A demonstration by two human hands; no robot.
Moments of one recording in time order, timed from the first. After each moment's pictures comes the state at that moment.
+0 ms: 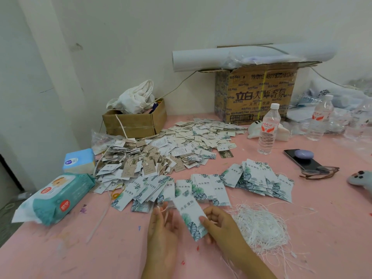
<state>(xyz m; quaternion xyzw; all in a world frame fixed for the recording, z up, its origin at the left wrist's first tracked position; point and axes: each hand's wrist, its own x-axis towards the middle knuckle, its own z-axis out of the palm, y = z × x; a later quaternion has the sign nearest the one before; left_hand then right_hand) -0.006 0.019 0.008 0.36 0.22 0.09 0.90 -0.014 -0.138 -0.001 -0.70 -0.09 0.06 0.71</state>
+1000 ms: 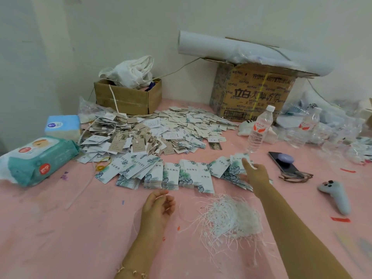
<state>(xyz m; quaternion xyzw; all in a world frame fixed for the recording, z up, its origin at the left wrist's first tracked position) -0.025 -0.002 -0.006 0.40 0.18 0.07 0.90 0.109 -0.260 0.044 -0.76 0.21 -0.11 0.60</state>
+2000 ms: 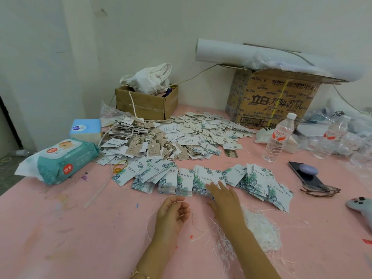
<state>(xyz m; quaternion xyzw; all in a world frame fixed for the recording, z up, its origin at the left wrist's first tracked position) -0.026 -0.005 0.003 0.40 0.19 0.07 0.89 0.055 -0.158 -0.011 -0.97 -0.17 -0.12 0.09</state>
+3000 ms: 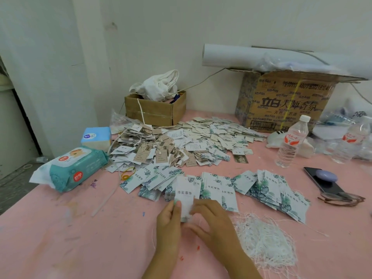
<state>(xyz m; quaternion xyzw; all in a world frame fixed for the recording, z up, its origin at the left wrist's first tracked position) -0.020 0.000 -0.015 0.56 0.16 0.18 0.79 0.014 -0.127 -0.009 -0.84 -0.37 -0.25 0.31</state>
